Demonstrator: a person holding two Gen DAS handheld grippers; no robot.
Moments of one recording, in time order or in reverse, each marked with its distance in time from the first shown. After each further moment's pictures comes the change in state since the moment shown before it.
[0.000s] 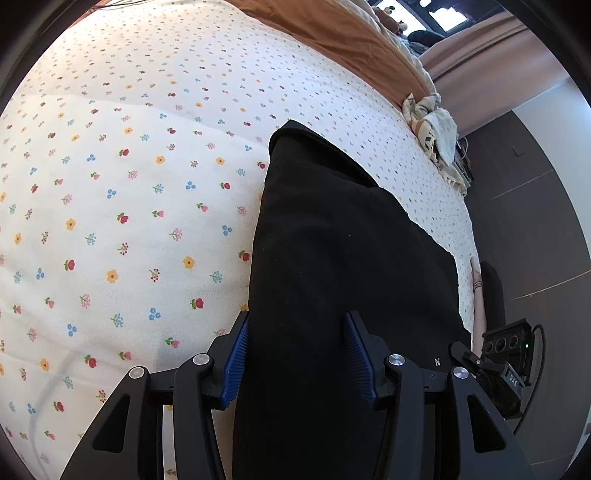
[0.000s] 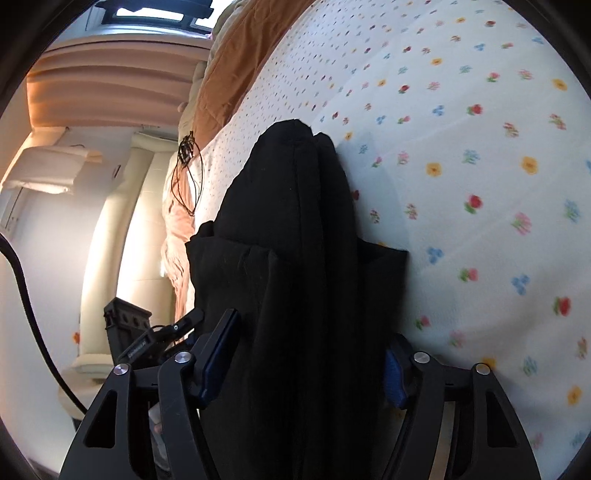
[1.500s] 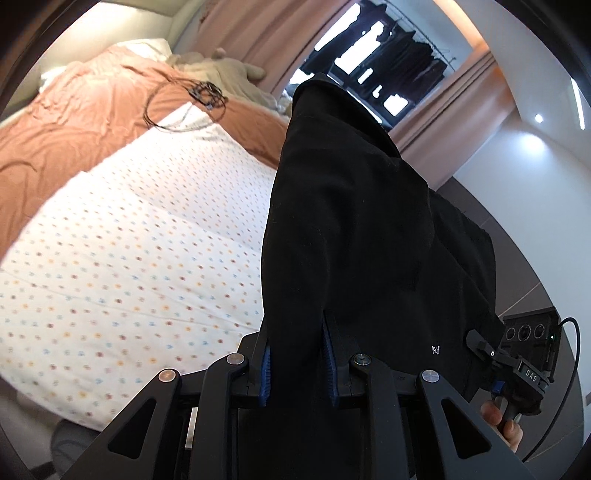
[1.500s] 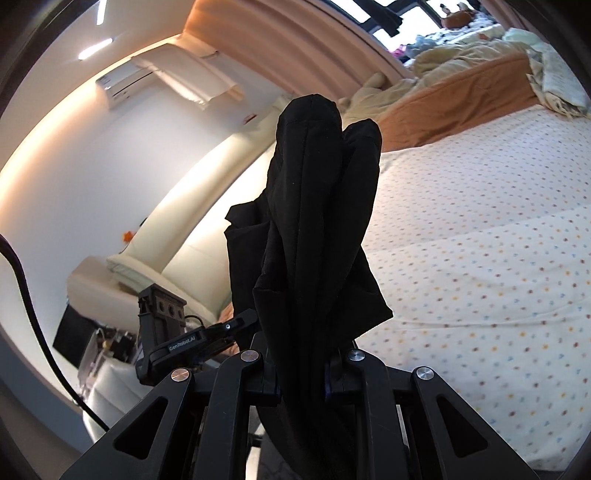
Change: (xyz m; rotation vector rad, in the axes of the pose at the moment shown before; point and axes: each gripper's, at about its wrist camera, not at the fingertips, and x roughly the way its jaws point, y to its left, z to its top) left arm -0.320 0.055 -0.104 0.063 -0.397 -0.111; right arm -0.045 0.306 -0.162 -0.527 -0.098 0.181
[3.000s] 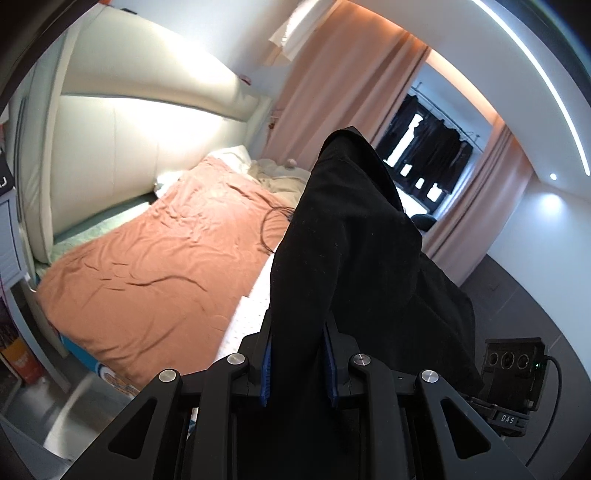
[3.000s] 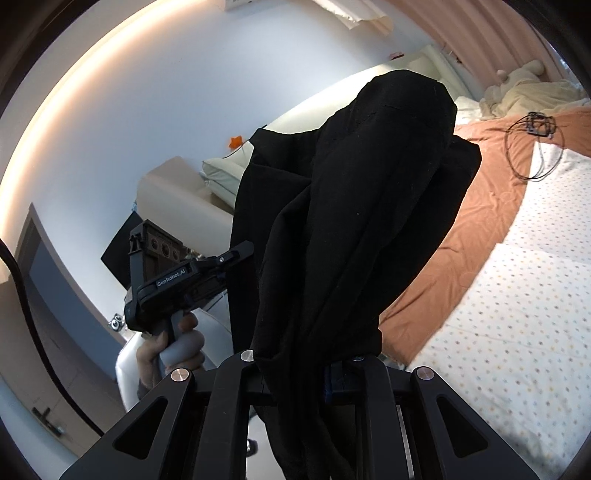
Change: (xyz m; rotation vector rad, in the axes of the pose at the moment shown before) left arm -0.310 0.139 0.070 -0.011 -0.326 0.206; right arm 0.213 0.260 -0.060 -0.266 0.222 0.329
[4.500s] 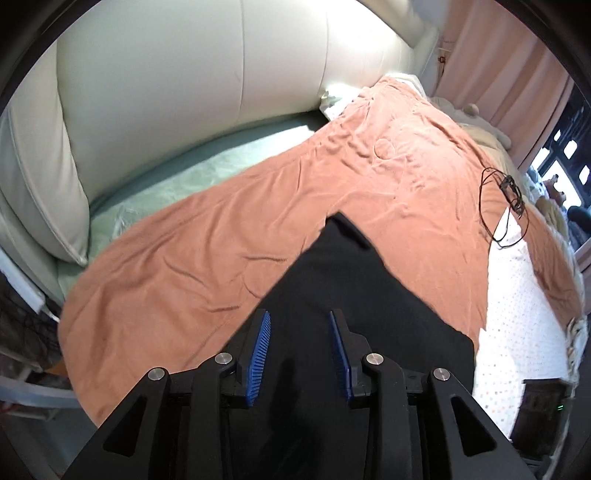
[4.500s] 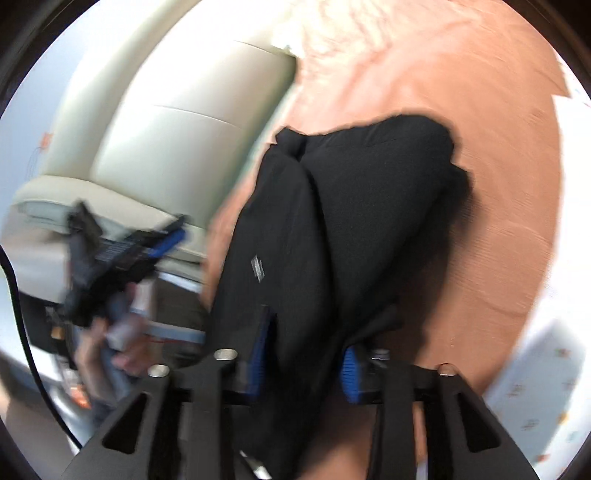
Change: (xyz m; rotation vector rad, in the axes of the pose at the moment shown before) left arm 0.269 0.287 0.052 -0.167 0.259 0.533; right arm 0.375 -0.307 -0.011 0.398 0.382 -0.143
